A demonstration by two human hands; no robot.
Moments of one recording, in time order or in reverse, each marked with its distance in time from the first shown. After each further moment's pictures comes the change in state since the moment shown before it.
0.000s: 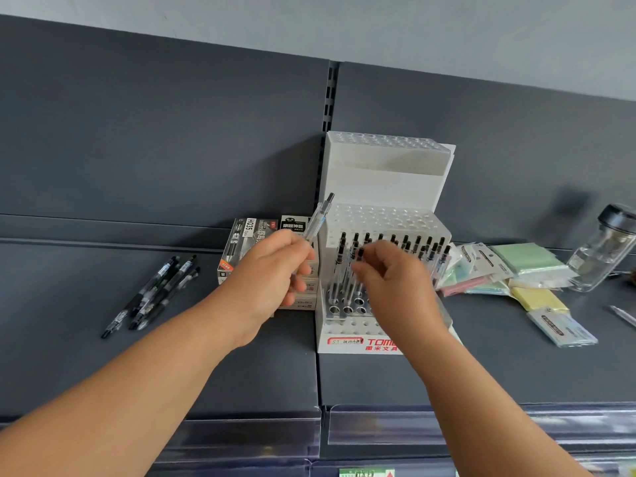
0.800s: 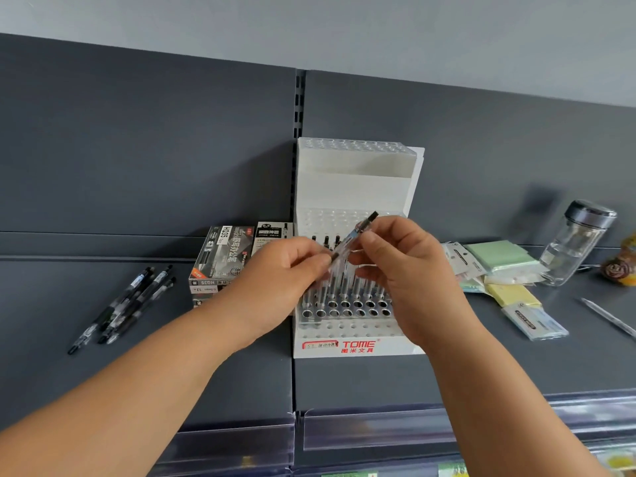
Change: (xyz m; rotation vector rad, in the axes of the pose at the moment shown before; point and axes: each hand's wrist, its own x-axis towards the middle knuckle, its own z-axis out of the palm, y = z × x) left_hand 0.001 0.010 0.034 0.219 -0.139 0.204; right_hand -0.002 -0.017 -0.049 0.657 -0.091 0.057
